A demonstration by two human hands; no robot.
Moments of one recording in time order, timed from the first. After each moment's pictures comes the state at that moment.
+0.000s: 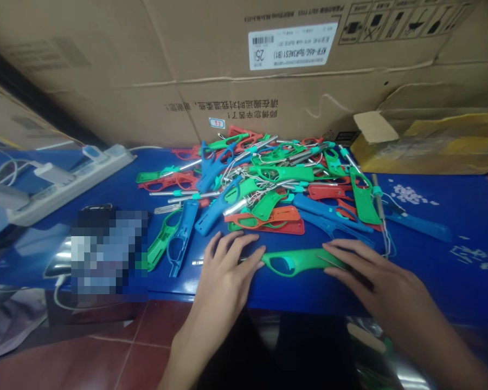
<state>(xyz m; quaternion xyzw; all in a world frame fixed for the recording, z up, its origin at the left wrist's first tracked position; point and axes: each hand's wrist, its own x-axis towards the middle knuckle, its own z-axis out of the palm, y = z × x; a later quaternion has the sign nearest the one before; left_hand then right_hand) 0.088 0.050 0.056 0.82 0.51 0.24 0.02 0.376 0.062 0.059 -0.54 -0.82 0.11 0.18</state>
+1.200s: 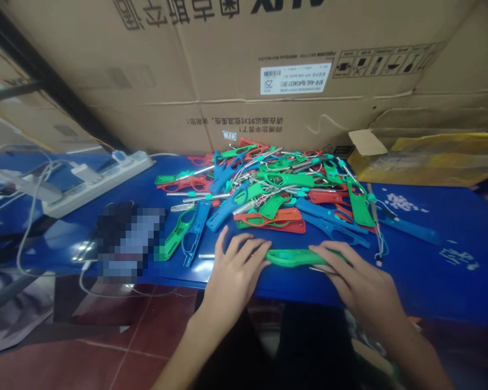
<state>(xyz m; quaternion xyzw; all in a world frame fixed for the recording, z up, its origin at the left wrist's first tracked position) 0.092 0.041 0.049 0.82 0.50 0.28 -0.04 0.355 0.053 0.047 -0.47 -0.85 -0.10 0.23</state>
